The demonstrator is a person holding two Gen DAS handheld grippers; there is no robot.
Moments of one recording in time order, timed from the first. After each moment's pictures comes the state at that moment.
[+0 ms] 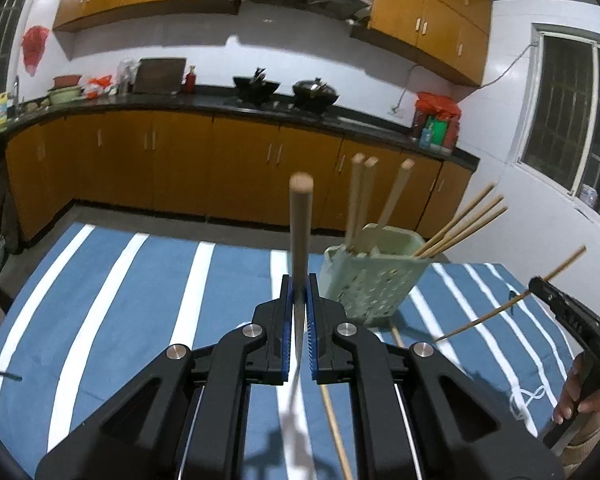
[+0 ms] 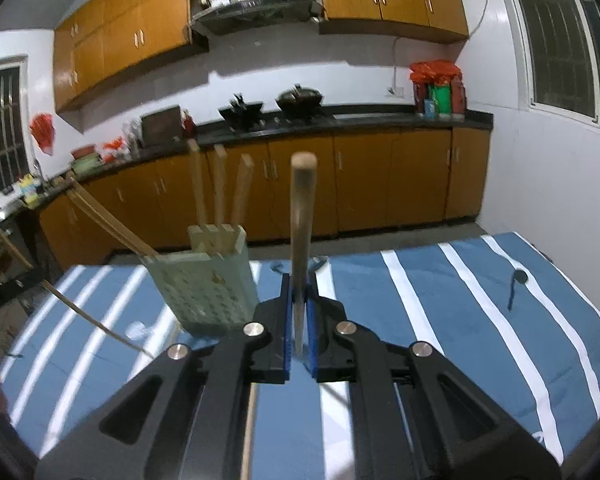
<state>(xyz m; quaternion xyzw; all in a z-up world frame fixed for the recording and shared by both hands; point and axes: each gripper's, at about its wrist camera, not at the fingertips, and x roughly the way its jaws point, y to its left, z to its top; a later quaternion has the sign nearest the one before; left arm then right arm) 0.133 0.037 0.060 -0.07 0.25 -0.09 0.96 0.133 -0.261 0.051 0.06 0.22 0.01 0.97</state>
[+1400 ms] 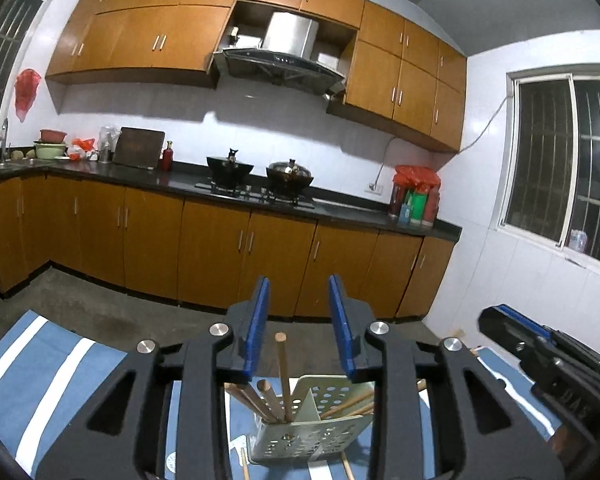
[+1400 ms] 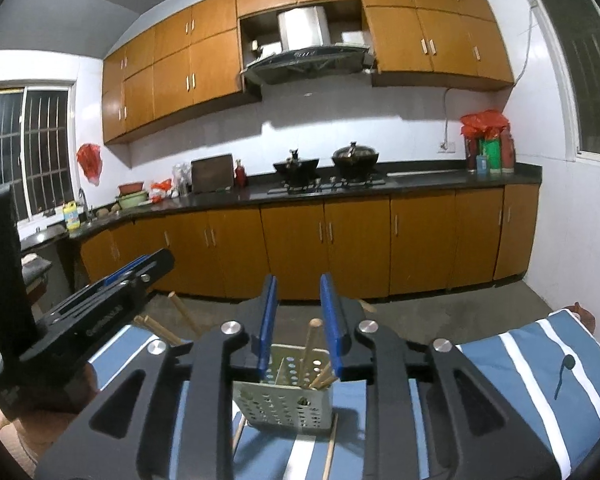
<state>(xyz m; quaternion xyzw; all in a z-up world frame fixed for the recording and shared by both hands) 0.185 -0.018 0.119 -0.10 0.10 -0.11 0.98 0.181 -0.203 0.127 0.05 0.13 0.08 0.99</state>
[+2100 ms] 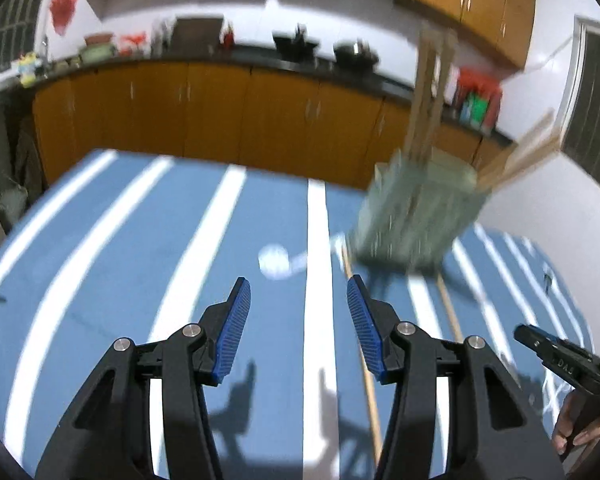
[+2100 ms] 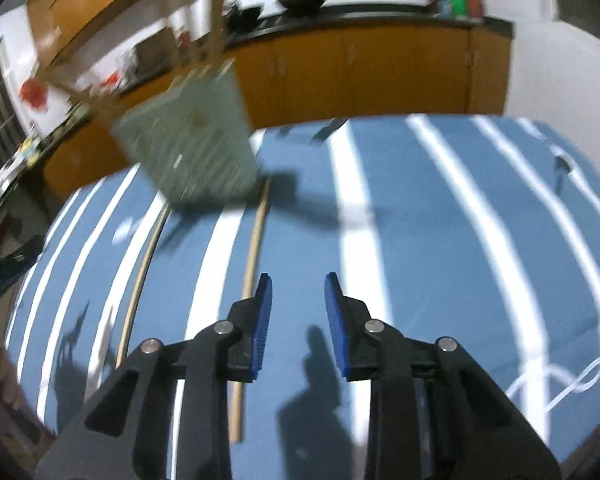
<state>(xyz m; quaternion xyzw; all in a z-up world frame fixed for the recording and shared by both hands) 0.135 0.031 -0.028 -0.09 0.34 -0.03 0.93 0.148 -0.247 -0.068 0.08 0.41 0.05 0.91</state>
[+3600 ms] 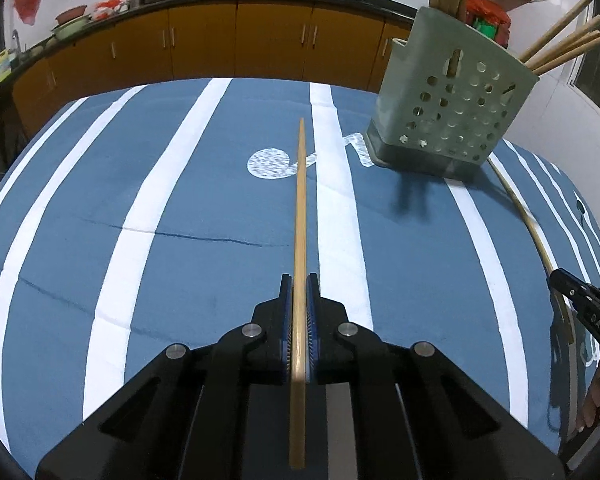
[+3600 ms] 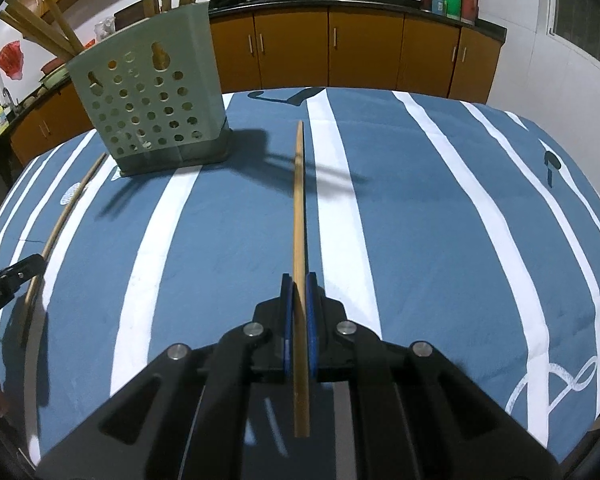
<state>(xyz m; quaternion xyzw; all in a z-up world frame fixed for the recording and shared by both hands) 0.161 0.017 -0.092 -0.04 0.44 -0.03 0.90 0.168 -0.247 -0.104 0.03 0.43 -0.02 0.90</state>
